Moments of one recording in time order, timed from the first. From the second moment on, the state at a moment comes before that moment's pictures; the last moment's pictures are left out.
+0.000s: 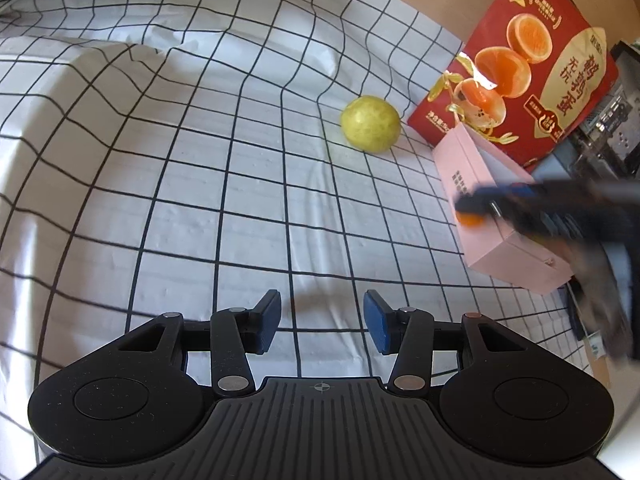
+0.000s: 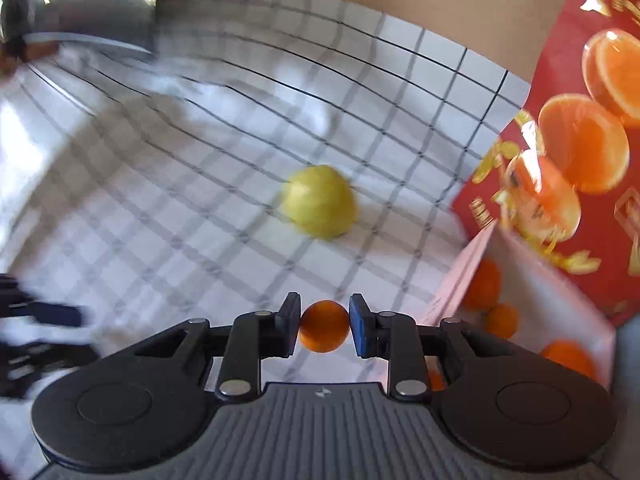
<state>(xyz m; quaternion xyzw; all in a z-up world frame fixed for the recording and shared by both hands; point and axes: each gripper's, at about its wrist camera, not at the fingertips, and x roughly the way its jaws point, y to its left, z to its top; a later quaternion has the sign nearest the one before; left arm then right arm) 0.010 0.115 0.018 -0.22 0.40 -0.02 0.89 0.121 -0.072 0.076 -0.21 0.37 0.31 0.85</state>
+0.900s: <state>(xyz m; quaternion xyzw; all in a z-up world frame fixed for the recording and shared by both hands) 0.218 0.050 0.091 0.03 0.35 -0.07 0.93 0.022 -0.175 0.007 0.00 0.31 0.21 0.93</state>
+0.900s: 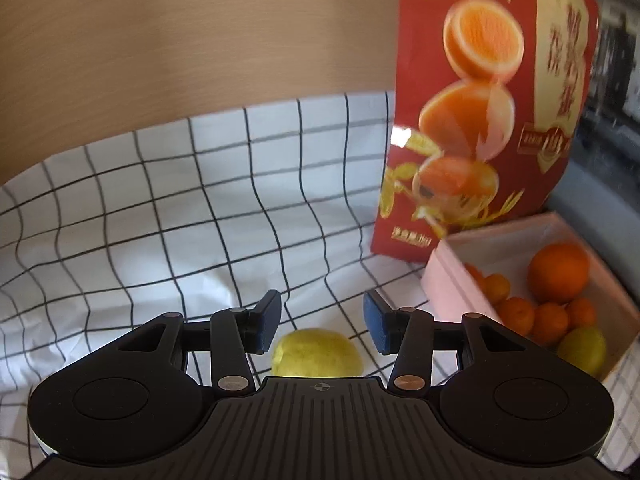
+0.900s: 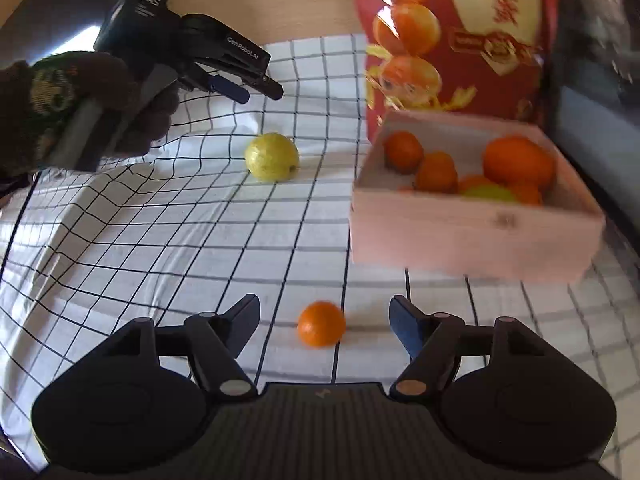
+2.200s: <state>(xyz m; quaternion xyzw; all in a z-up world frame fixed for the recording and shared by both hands) 0.201 0.054 0.046 0.03 0.40 -0.08 0.91 0.019 -0.166 -0.019 0.00 0.31 0.22 0.93</state>
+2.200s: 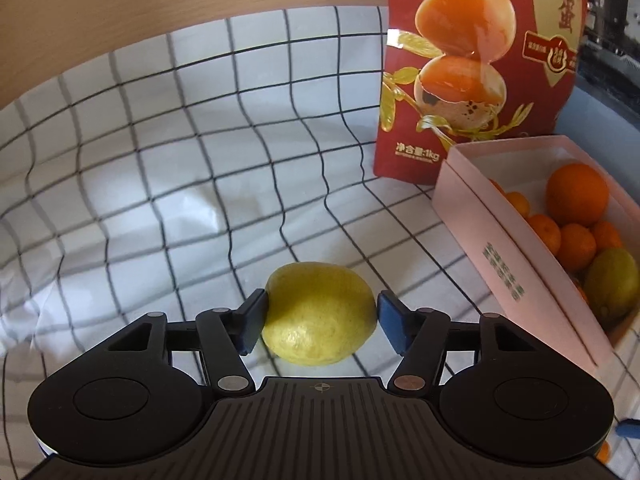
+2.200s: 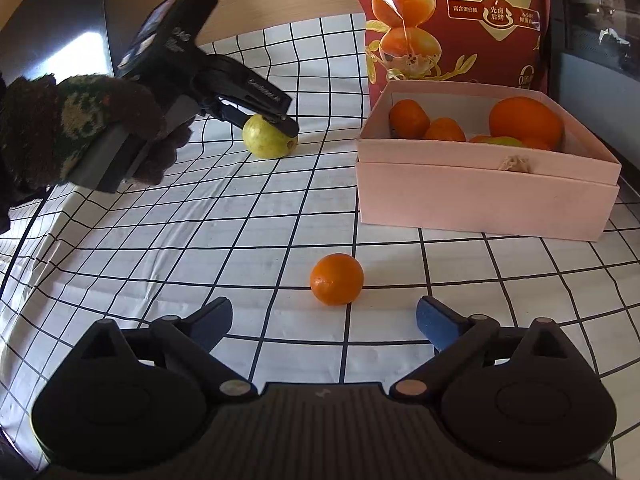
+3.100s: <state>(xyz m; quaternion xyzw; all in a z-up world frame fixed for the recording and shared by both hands) 0.055 0.094 0.058 -0.11 0.36 -0.04 0.93 0.028 -0.130 0.017 -0.09 0.31 0.26 0.91</state>
